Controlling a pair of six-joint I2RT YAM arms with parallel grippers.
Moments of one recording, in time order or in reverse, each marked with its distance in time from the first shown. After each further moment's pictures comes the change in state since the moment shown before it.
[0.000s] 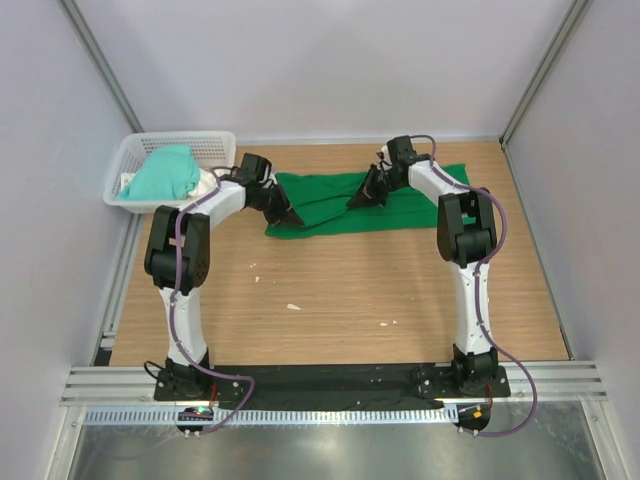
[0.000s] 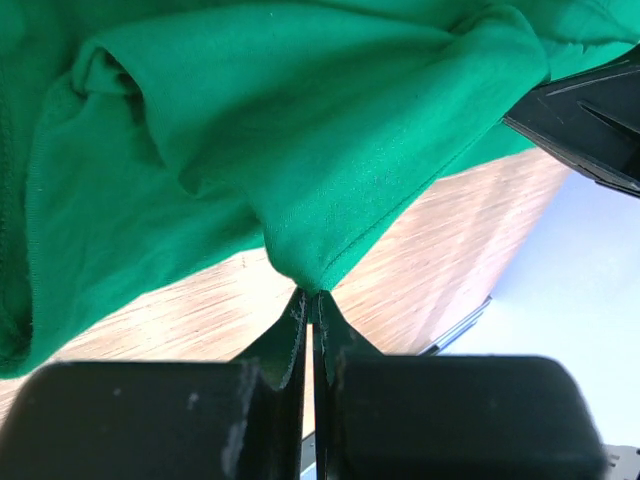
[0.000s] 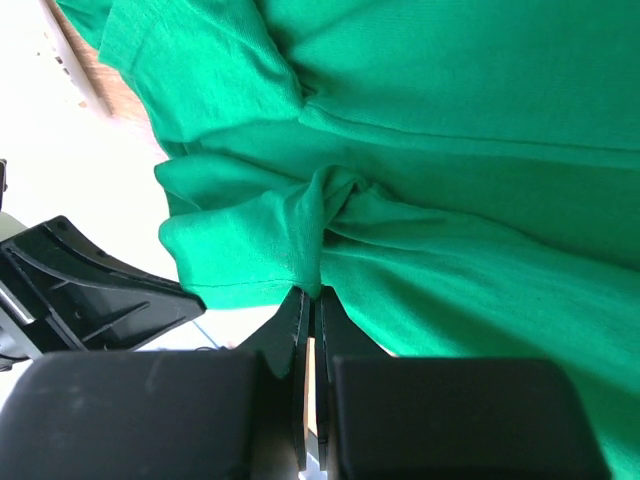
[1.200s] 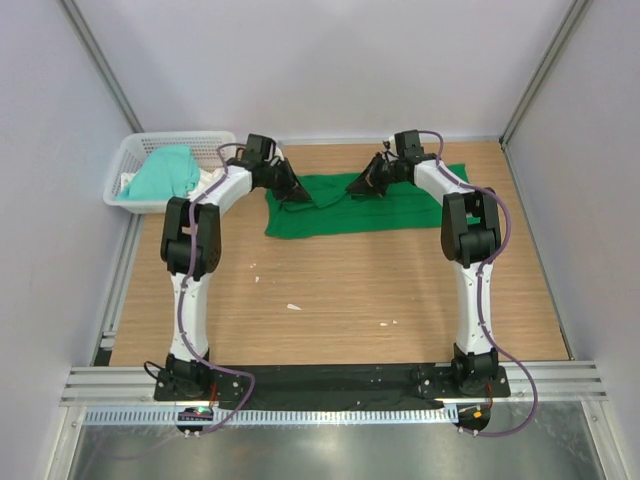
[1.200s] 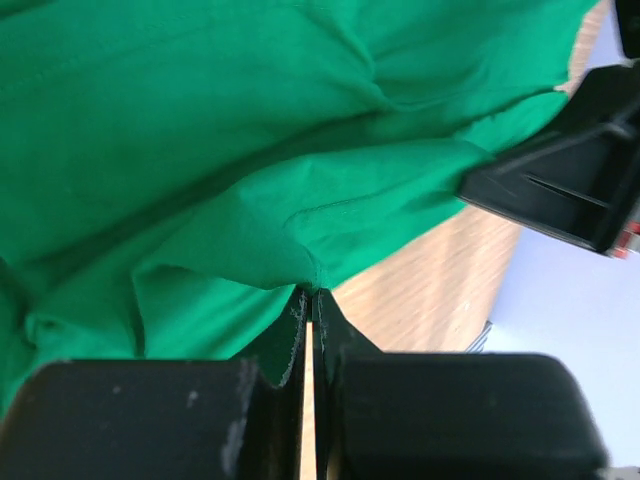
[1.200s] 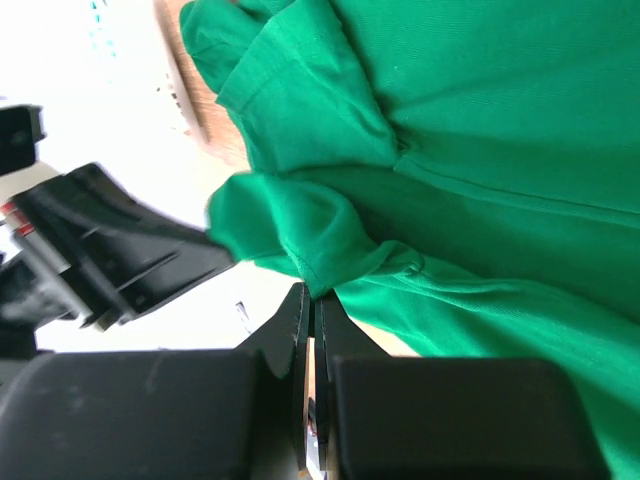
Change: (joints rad) left arm 0.006 0.165 0.290 0.044 0.031 0.051; right arm -0.031 -0.015 -0.016 0.180 -0.087 0.147
